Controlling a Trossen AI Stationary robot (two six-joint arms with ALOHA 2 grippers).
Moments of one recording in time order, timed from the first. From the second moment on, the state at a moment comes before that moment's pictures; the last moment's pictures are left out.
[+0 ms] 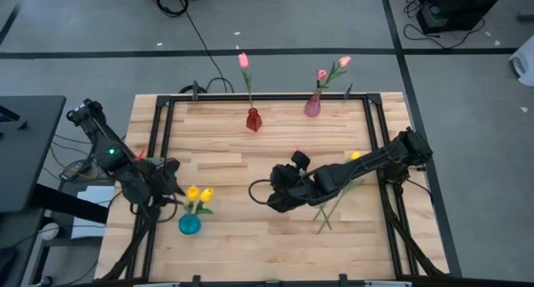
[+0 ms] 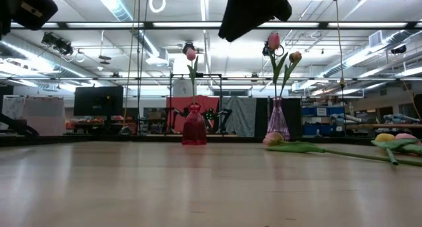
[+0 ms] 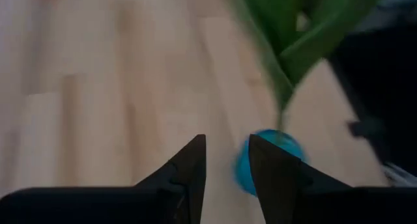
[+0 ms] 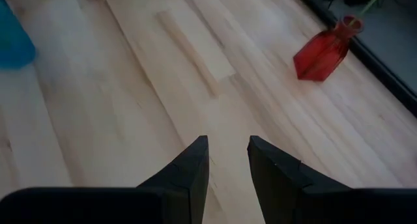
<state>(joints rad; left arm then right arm) -0.83 0.67 0.75 -0.91 -0.35 -0.53 0.33 1.81 1.54 -0.79 0.66 0.66</state>
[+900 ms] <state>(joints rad) -0.83 0.62 0.75 -0.92 -0.94 -0.48 0.10 1.81 1.15 -0.96 0.08 0.92</state>
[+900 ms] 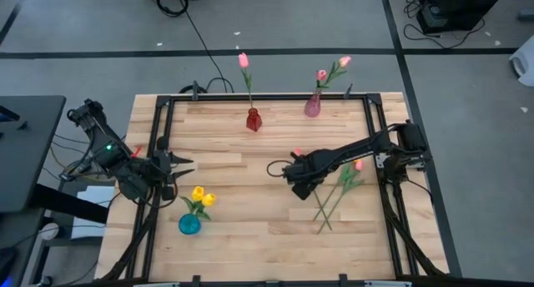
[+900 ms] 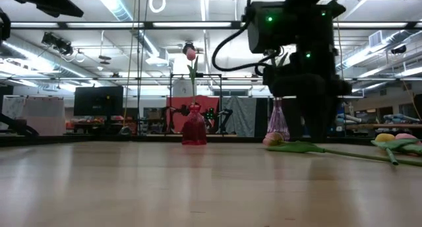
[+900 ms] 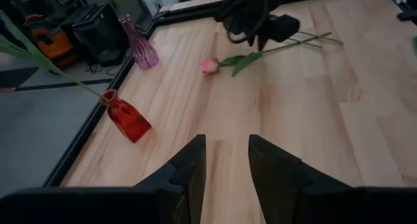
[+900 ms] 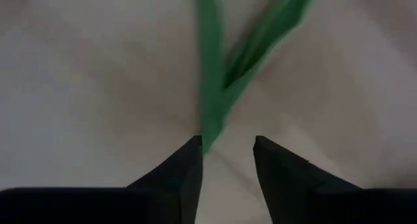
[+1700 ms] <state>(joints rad) -0.83 0.38 0.75 -0.73 -0.96 -0.22 0.12 1.81 1.06 -0.84 0.08 0.99</state>
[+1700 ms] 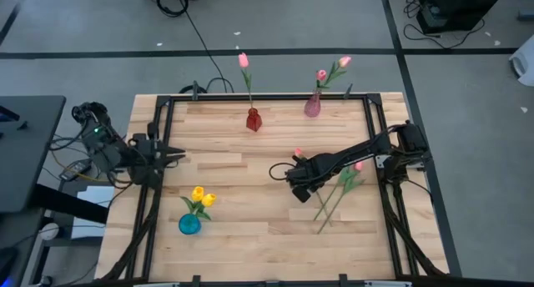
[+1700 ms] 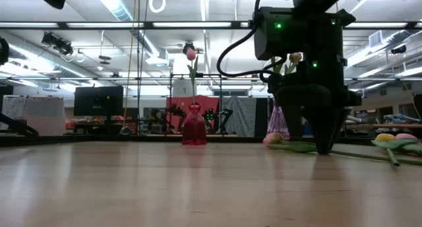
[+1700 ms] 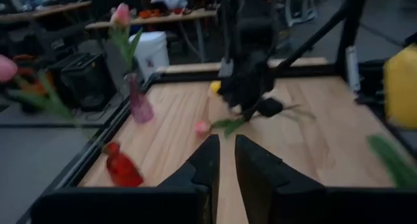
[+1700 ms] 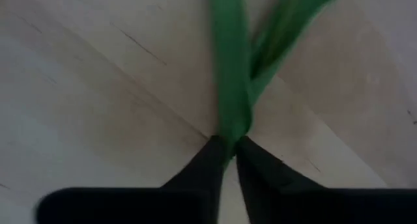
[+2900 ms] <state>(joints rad) -0.83 0.38 0.75 -0.67 -0.90 -0.11 0.04 0.92 0.39 0.59 0.92 -0.06</state>
